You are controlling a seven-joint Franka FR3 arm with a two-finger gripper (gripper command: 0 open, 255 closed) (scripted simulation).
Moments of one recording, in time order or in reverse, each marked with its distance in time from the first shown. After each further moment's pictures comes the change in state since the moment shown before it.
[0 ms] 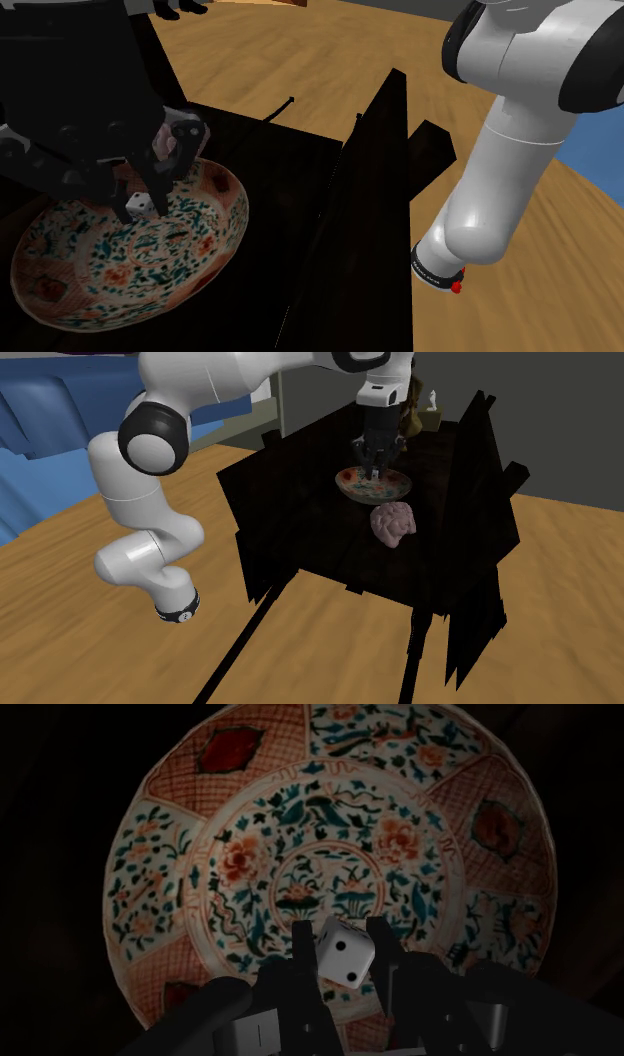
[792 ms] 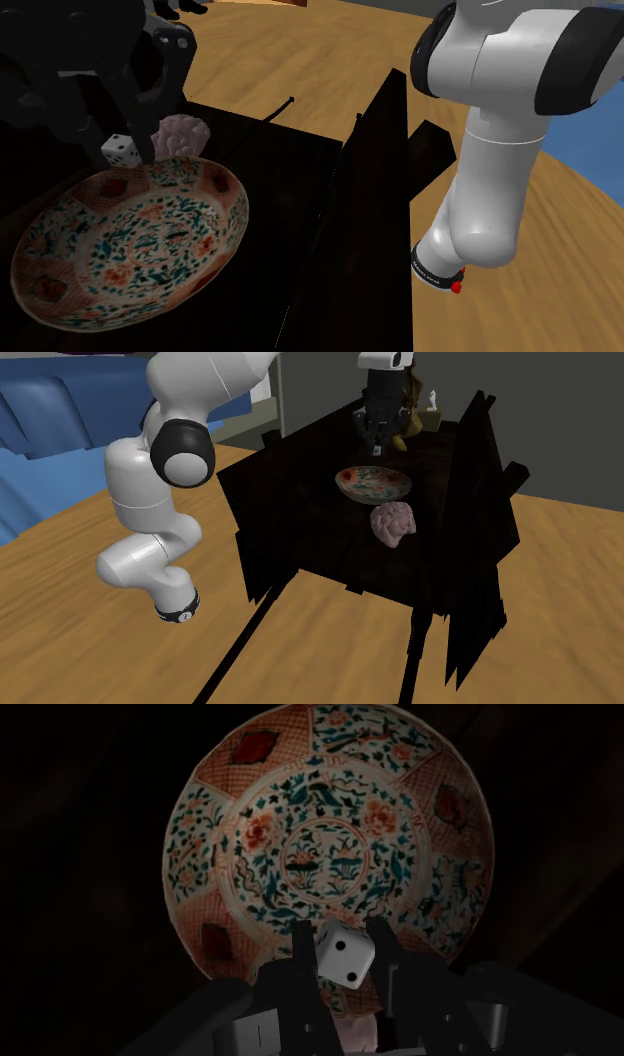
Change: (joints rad) arm 0.173 0.142 -0.019 0.327 -0.138 -0.232 0.049
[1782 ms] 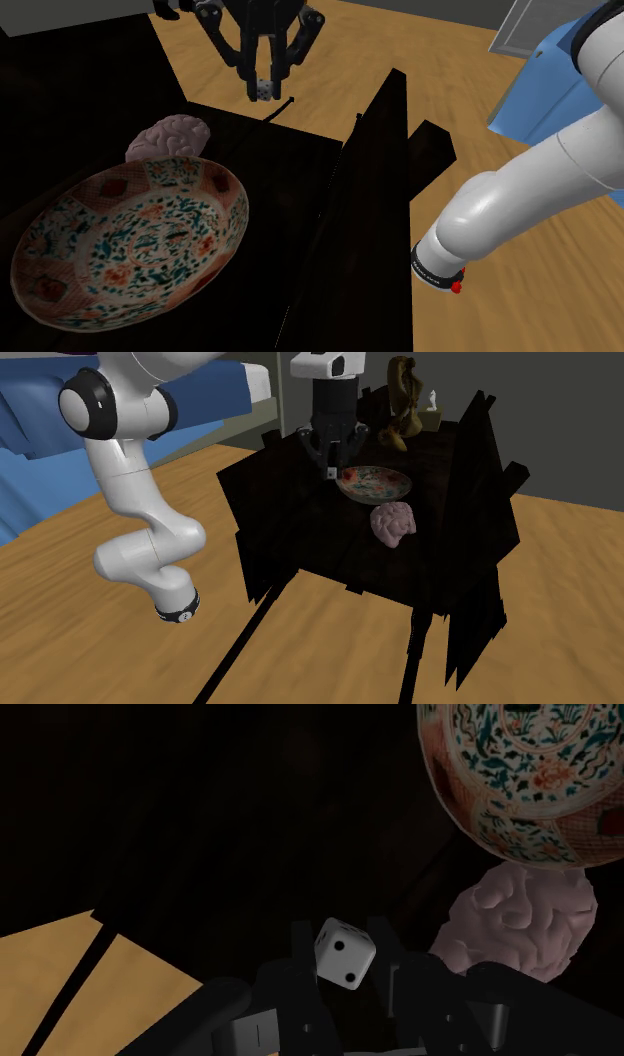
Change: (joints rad) arm -0.376 -0.635 -0.362 -0.542 0.490 0.111 -0.577
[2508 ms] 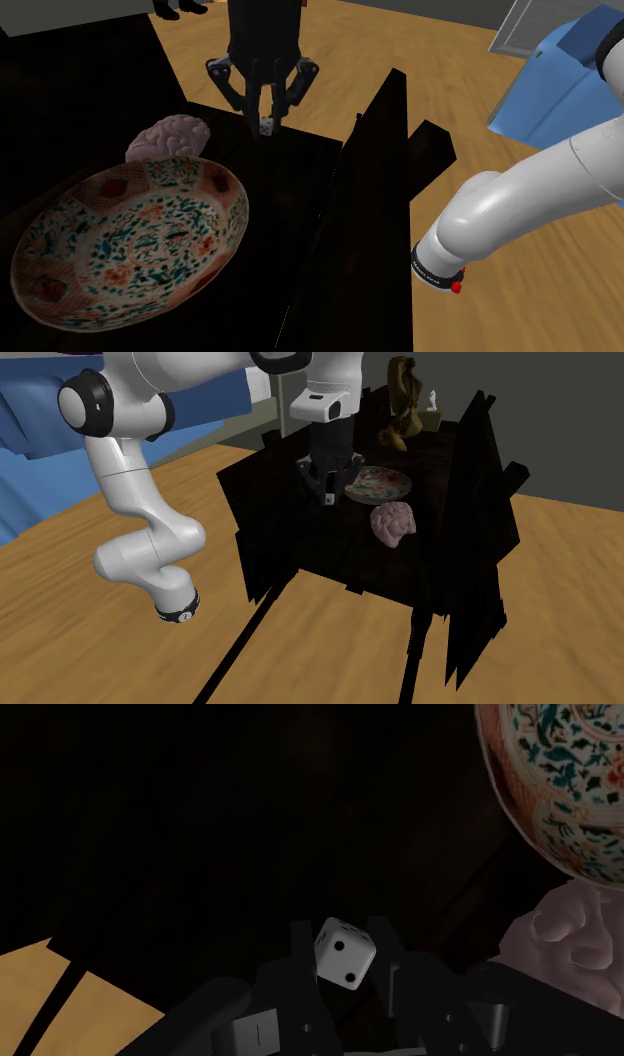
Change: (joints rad) arm 0.015 -0.087 -0.029 -0.221 0.037 0.142 -0.051
